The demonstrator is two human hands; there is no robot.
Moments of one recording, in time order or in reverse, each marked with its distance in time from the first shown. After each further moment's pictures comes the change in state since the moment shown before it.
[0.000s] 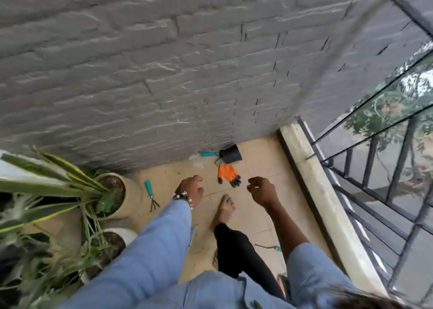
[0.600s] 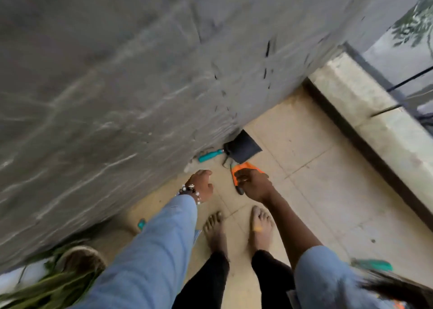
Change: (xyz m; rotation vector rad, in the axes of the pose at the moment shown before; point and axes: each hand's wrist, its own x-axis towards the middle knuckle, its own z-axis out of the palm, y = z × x) left_hand 0.398 -0.036 0.109 0.401 -0.358 0.086; right_hand 0.356 0.064 0.164 0.258 -0.190 0.141
